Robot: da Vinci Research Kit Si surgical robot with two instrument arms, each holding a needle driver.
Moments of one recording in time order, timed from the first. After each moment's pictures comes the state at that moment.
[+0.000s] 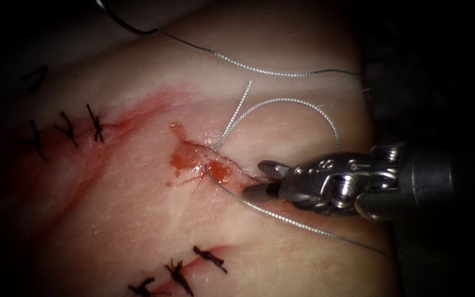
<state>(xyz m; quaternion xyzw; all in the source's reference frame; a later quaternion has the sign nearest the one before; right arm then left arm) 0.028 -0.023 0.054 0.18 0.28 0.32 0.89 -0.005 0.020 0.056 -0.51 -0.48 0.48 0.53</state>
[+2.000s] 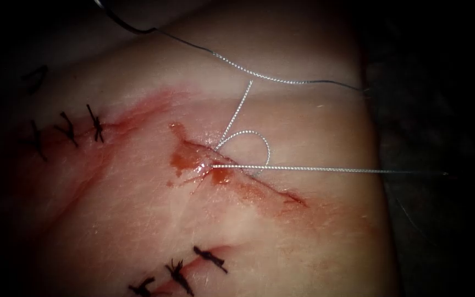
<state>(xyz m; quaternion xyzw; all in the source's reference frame) -0.001 -0.020 0.057 0.16 0.07 0.35 0.92 -0.005 0.020 0.055 -0.51 -0.48 0.48 0.53</state>
